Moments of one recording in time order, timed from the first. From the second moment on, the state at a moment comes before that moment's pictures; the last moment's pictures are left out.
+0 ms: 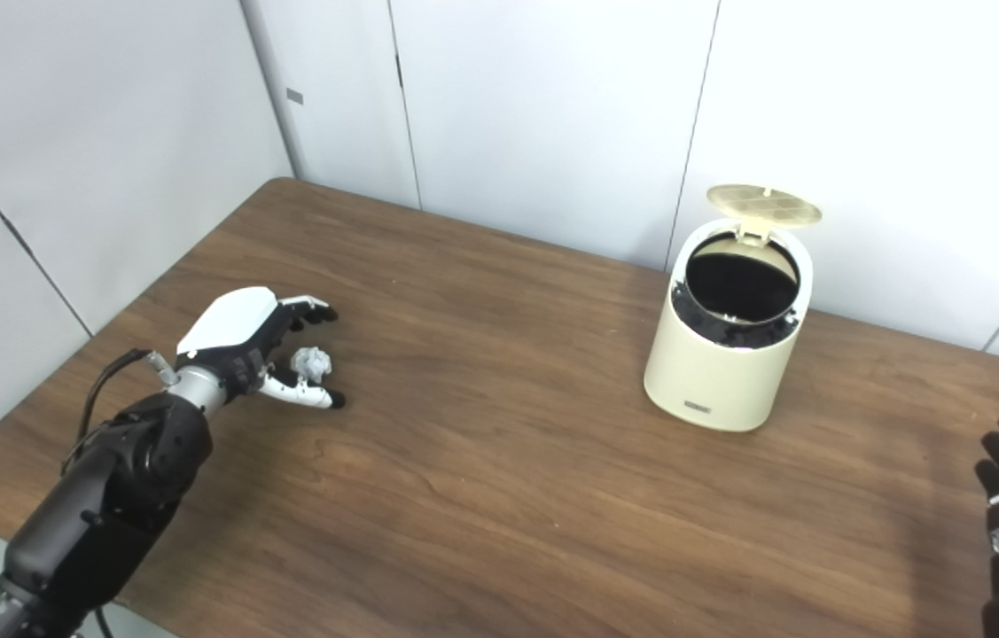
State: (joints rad) left arm 0.01 0.60 0.09 -0.21 0.69 0.34 -0.22; right arm -0.10 -0.08 -0.19 -0.22 0.32 0.26 0.00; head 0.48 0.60
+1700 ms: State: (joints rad) left arm -0.06 0.67 0.02 -0.20 0.75 0.44 -0.36; right arm -0.10 -0.11 -0.20 -0.24 0.33 0.27 0.01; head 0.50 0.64
